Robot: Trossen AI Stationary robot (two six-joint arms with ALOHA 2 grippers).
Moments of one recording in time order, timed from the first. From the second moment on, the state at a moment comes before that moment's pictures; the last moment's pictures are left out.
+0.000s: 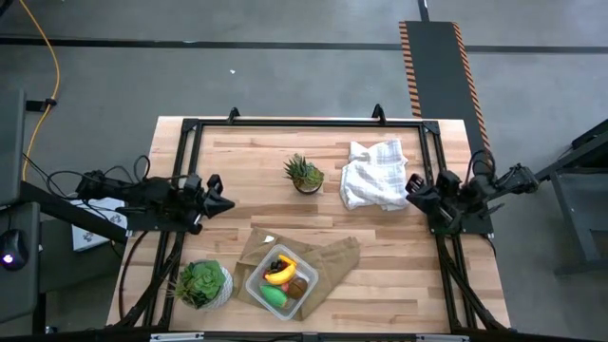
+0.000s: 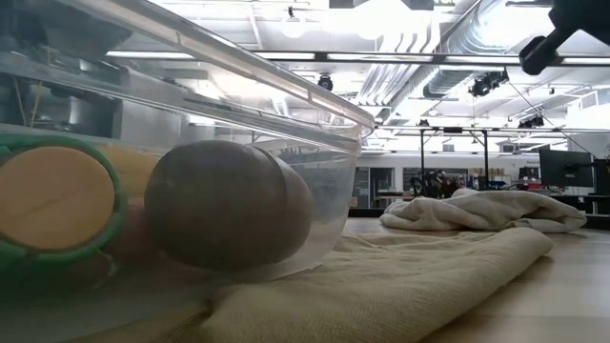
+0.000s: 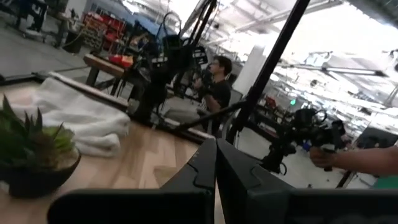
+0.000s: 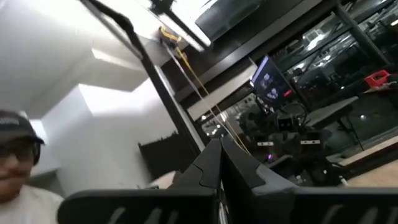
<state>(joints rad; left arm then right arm) -0.11 0.01 0.01 0.15 -0.11 -0.42 0.37 0.01 0.01 0.52 0.22 0.46</state>
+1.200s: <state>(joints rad) -0.11 0.01 0.01 0.03 -0.09 -0.37 -0.42 0.01 0.01 0.11 -0.43 0.44</state>
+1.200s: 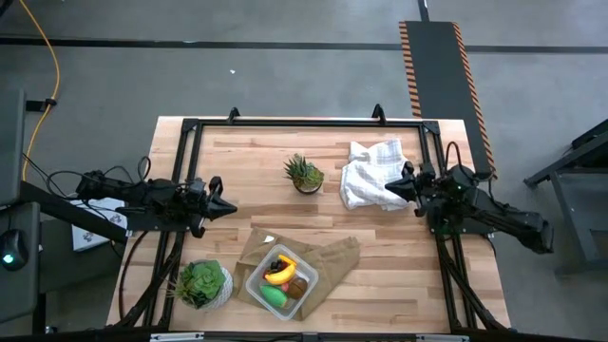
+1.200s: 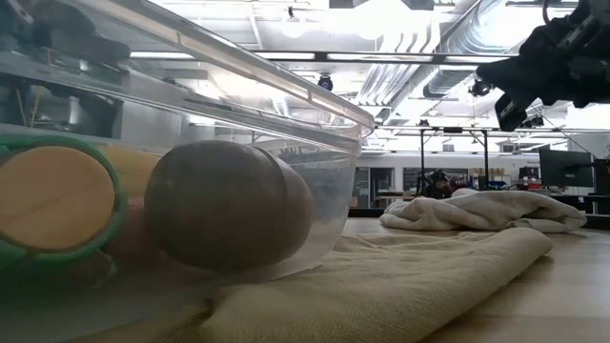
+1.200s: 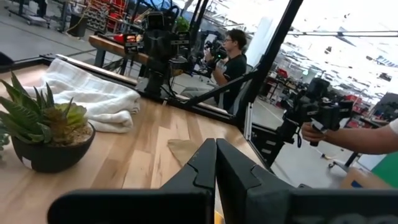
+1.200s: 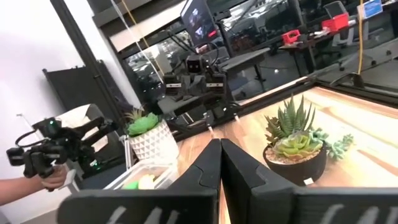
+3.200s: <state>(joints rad) -0.11 0.01 0.01 0.14 -0.11 -0.15 -0.46 0.01 0.01 0.05 -0.26 0.37</state>
